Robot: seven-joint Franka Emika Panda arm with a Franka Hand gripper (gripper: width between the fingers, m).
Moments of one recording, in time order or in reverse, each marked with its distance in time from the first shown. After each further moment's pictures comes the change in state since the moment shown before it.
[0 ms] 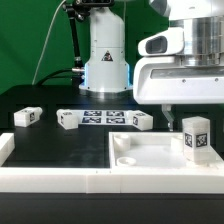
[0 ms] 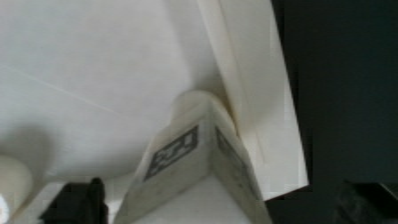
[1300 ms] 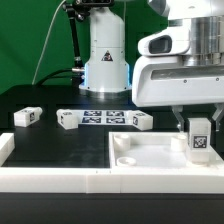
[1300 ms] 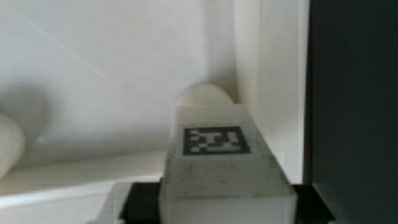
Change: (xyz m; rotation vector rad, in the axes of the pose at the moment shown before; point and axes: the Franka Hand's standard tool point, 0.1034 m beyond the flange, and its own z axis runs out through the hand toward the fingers) arm 0.002 0.002 0.000 -0.009 0.003 0.078
